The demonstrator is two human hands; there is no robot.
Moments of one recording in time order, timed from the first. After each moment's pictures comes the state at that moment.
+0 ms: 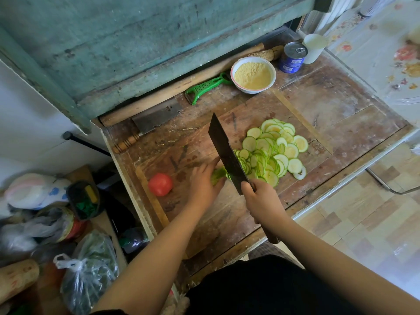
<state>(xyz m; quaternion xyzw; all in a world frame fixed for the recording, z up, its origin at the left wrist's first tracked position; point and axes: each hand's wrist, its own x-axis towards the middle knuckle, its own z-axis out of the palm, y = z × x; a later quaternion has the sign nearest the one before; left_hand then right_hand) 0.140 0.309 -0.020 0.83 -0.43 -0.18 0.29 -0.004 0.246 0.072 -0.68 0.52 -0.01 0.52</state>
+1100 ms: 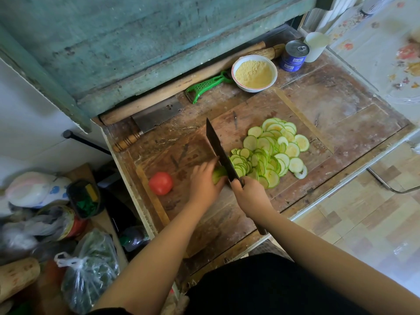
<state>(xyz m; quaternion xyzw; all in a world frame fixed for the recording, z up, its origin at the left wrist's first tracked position) 0.140 0.308 -0.018 0.84 -0.42 -0.19 0.28 0.017 0.246 0.054 -0.70 0.52 0.03 0.50</state>
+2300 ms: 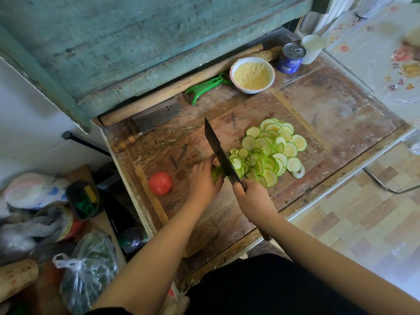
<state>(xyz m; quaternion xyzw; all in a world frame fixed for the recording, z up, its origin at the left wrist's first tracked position) 0.140 0.307 -0.017 0.85 -0.42 -0.19 0.26 0.004 0.254 0.057 -0.71 0.50 0.00 0.49</state>
